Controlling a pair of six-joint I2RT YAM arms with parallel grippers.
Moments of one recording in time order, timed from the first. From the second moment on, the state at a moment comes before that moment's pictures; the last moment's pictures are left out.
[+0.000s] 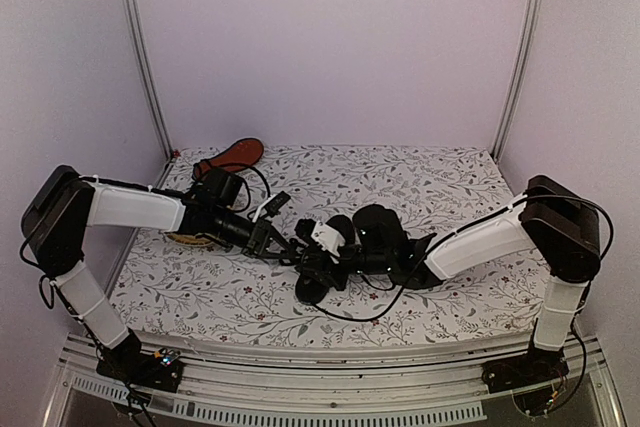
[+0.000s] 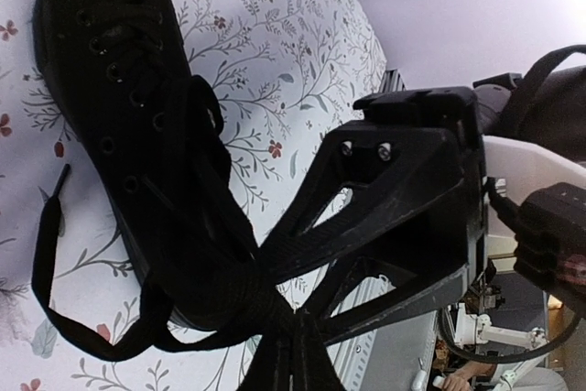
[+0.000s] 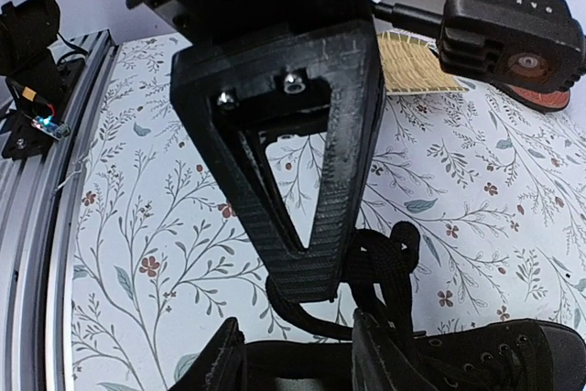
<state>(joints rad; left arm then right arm) -0.56 1.67 0.90 -0.07 0.93 -0.35 1.03 1.88 0.96 0.52 -0.22 -0.17</state>
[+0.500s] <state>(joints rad) -0.56 1.67 0.90 -0.06 0.94 -0.38 1.03 1.94 1.01 0.54 -0.17 -0.20</state>
